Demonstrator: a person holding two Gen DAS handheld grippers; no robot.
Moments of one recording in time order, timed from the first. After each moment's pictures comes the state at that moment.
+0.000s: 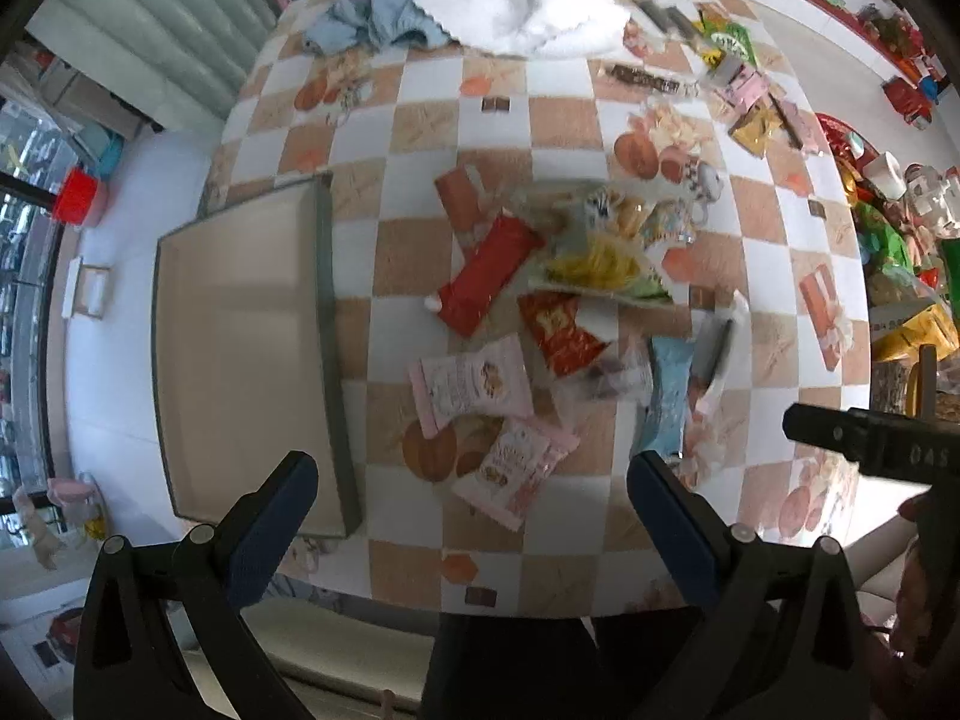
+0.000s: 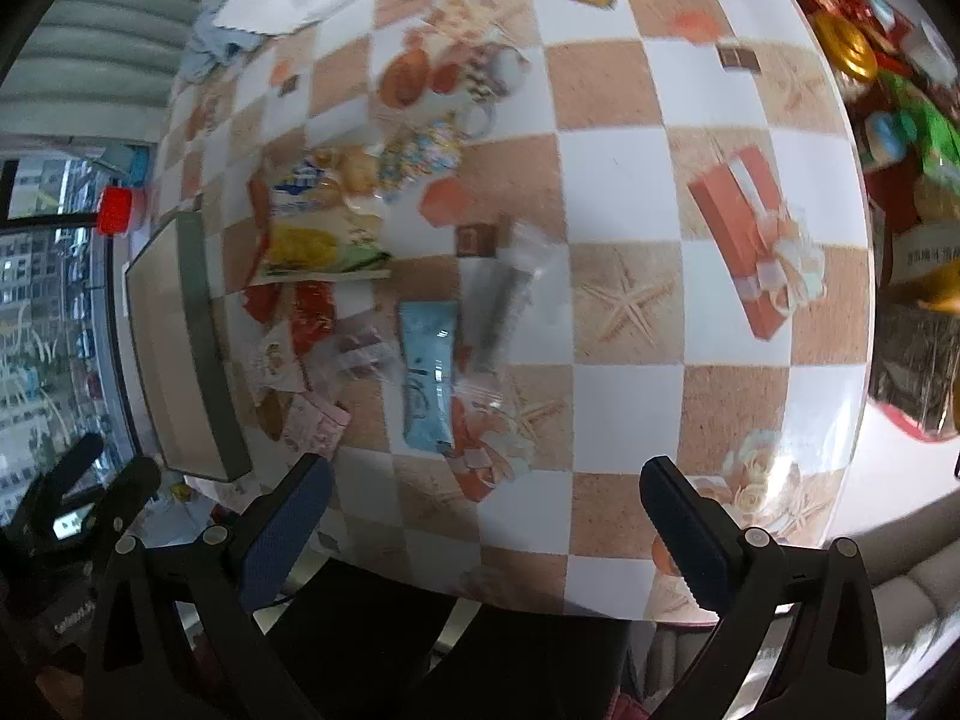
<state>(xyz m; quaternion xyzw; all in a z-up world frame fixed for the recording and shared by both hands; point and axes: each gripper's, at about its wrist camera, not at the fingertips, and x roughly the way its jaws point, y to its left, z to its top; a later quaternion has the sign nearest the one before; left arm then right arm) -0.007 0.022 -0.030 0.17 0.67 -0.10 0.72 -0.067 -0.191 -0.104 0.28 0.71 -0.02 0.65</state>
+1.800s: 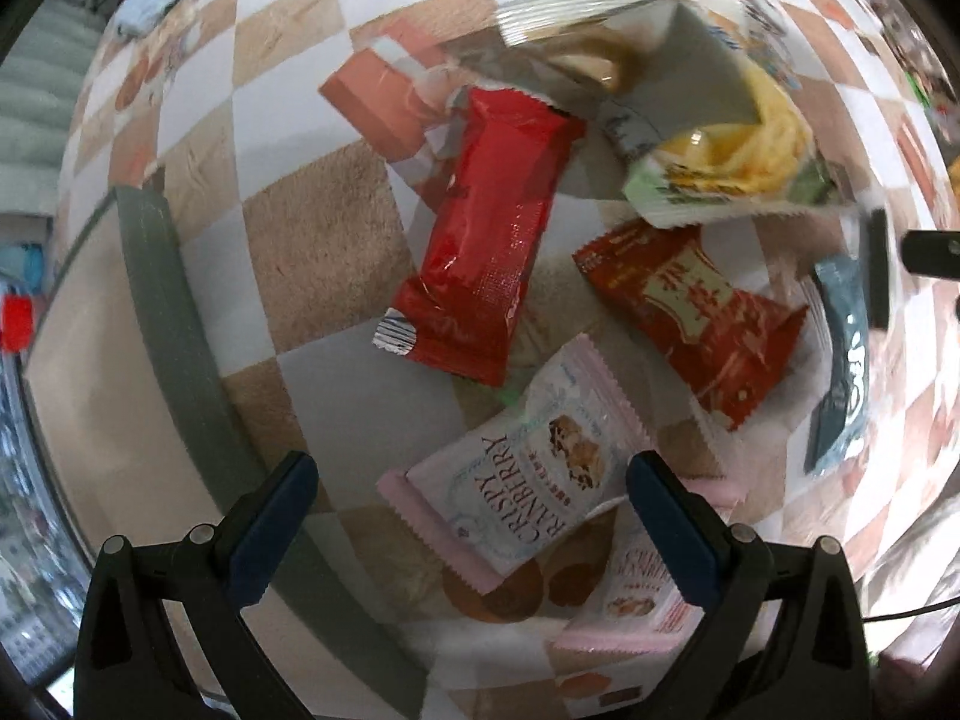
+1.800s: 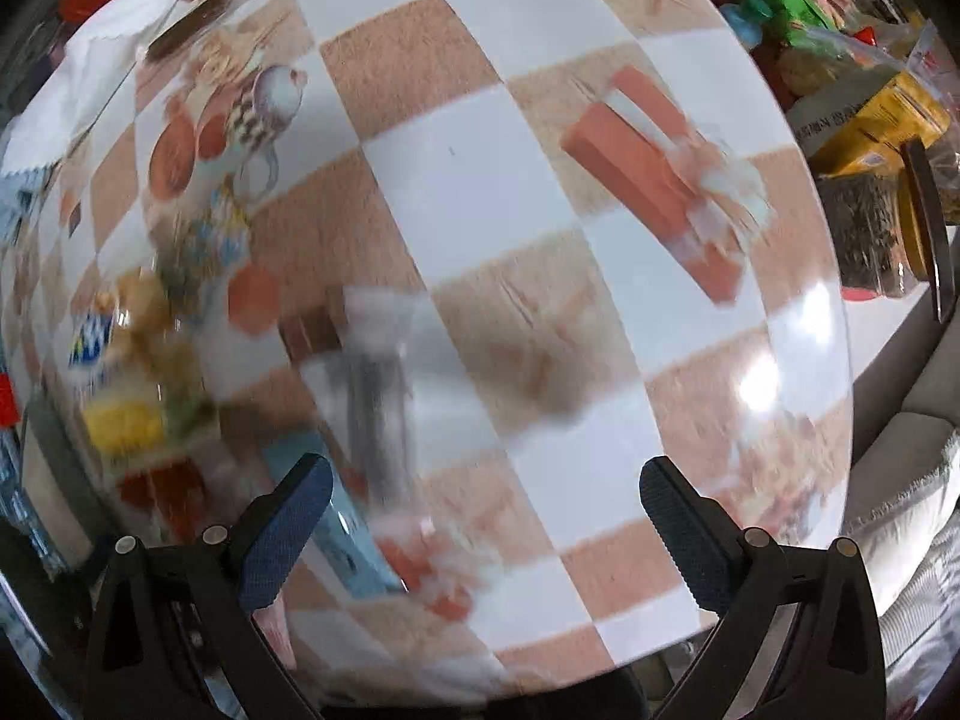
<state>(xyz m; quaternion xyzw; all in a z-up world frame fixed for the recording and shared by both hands) 0.059 0.046 -0.186 0.28 0.69 -0.20 0.64 -0.047 -0.205 -0.182 0.31 0.69 -0.25 0.60</state>
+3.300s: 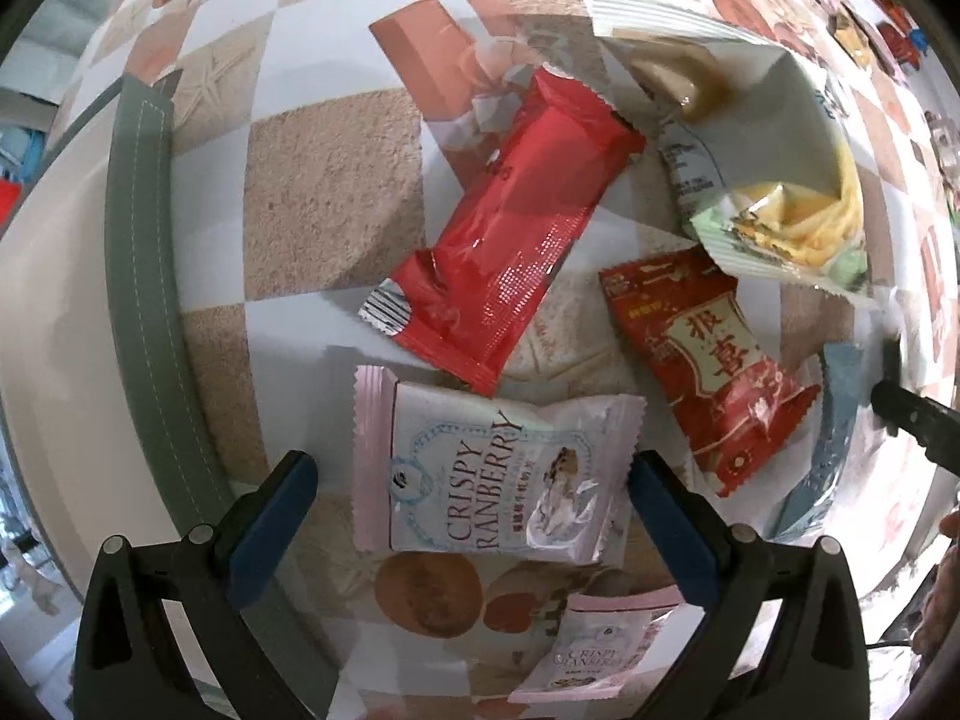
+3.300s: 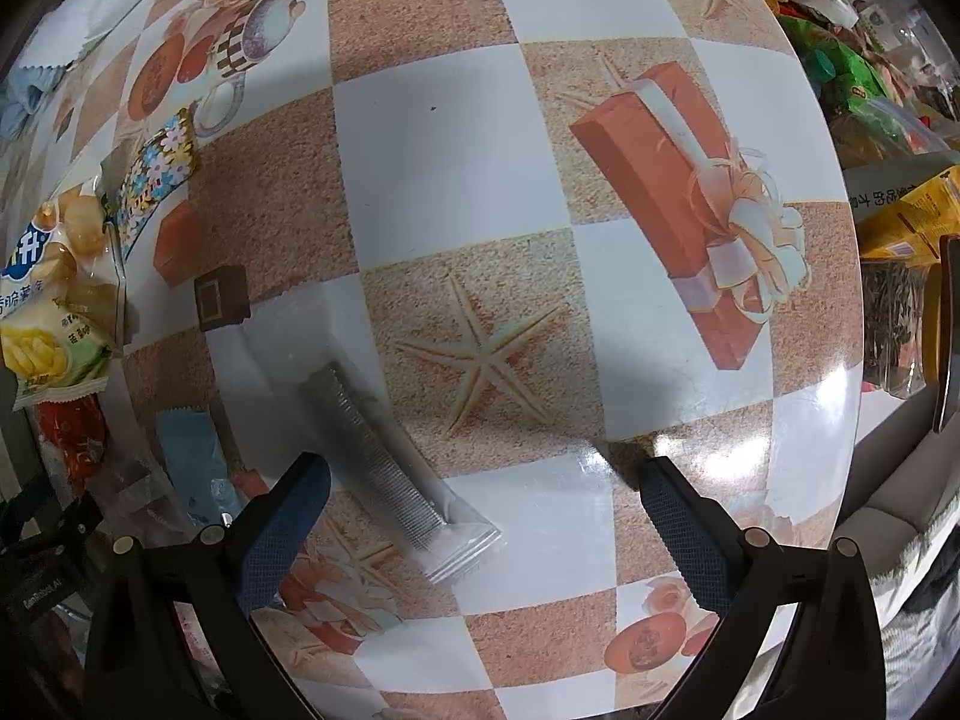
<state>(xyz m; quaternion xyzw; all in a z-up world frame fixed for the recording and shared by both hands) 0.076 0.039 -0.216 0.18 0.72 -0.15 0.65 -0.038 -0.211 -0.226 0.22 0.72 -0.19 0.63</state>
